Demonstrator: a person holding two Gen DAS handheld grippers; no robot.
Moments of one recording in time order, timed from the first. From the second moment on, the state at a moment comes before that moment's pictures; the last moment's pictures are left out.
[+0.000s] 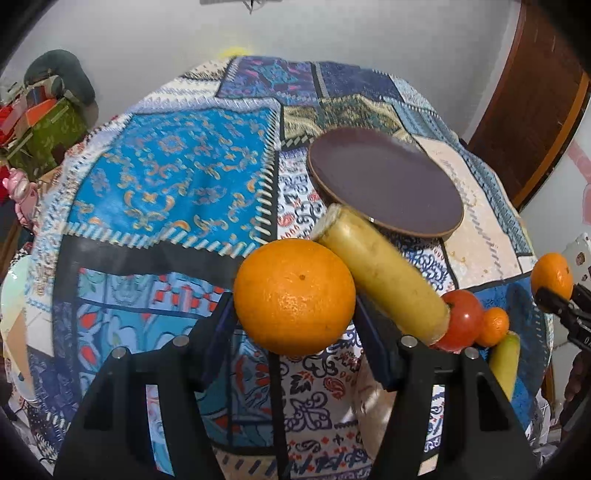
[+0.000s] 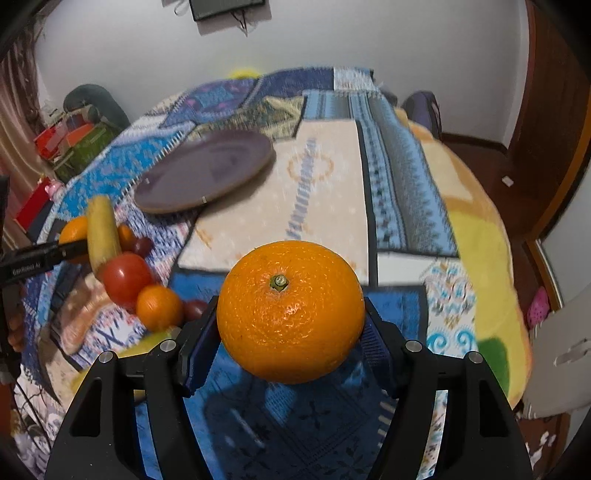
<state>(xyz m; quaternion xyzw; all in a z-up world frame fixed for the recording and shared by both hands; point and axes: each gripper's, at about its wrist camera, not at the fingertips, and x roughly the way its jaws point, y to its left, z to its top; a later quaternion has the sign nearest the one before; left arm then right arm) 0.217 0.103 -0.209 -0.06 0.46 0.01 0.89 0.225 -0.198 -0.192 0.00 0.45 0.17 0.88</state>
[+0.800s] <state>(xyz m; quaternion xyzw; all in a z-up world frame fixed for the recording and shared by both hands) 0.230 0.080 -0.104 -0.03 0.35 -0.01 0.94 0.262 -0.162 -0.094 -0.02 0.30 0.21 0.93</state>
